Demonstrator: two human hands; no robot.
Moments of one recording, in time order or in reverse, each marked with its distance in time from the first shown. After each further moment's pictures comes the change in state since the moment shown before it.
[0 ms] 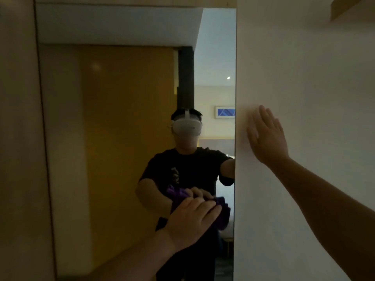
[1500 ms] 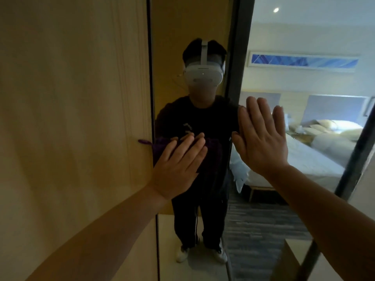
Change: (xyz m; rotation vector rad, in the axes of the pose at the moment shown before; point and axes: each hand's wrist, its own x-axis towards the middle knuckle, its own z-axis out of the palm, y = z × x) left_hand -0.265 -0.168 -0.022 0.186 0.166 -0.227; right_hand -0.143 -0.274 0.187 -0.218 0.142 -0.432
